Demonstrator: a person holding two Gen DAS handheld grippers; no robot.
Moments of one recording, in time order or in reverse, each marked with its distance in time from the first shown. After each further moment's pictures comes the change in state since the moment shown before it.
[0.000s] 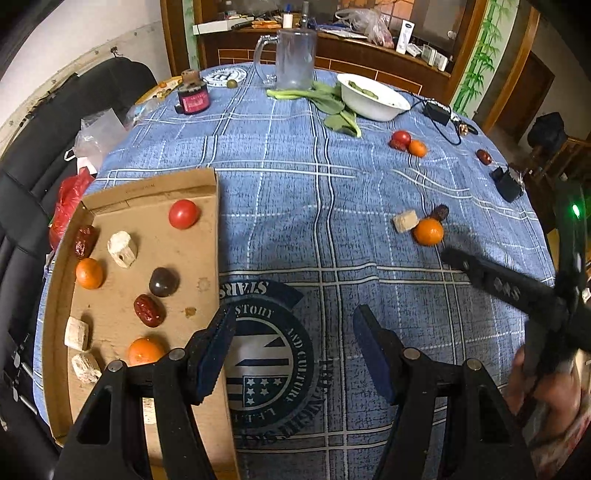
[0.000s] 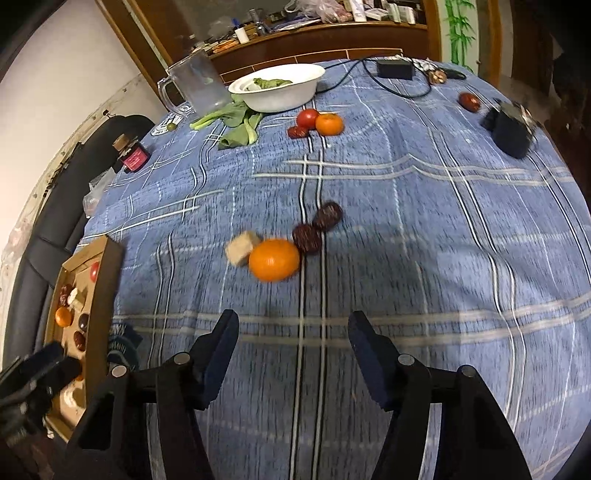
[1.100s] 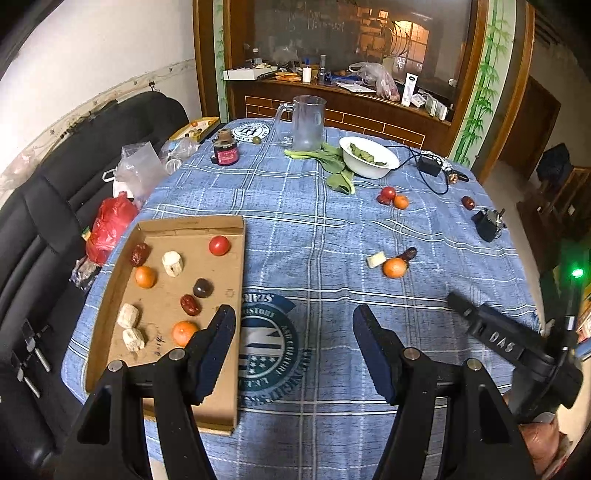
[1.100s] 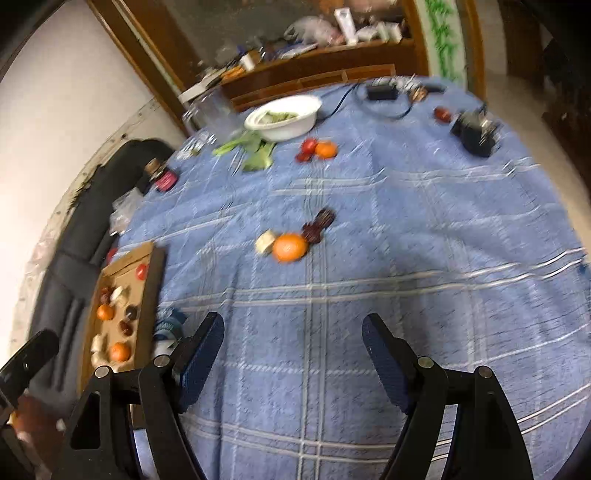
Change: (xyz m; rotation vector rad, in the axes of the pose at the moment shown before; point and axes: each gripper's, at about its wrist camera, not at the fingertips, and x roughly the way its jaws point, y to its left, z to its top) left arm -0.110 -0.028 -0.018 -0.065 -0.190 0.079; right arm -0.101 -0.005 -0.037 0.054 -0.152 0.008
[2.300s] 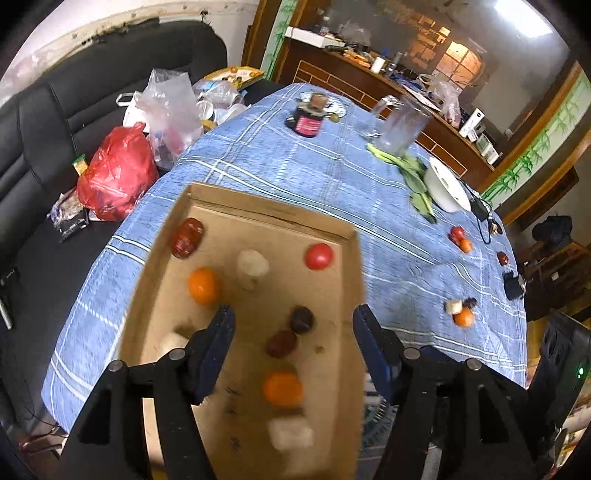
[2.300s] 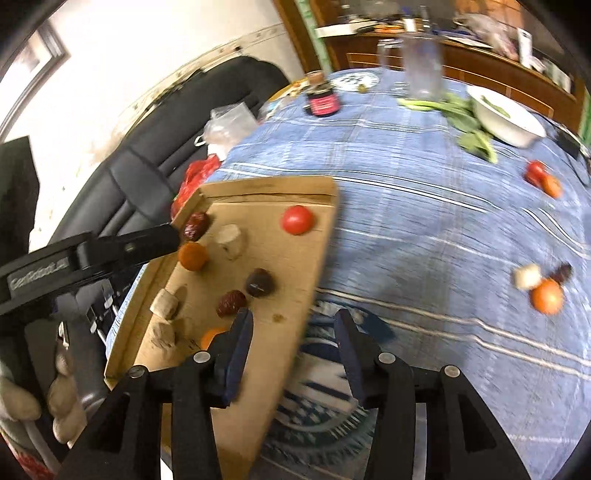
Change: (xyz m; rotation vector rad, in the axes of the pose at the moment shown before) left arm 0.086 0.174 0.028 -0.265 0.118 -0.120; right arm 0.090 0.195 -0.024 -0.329 0.226 0.285
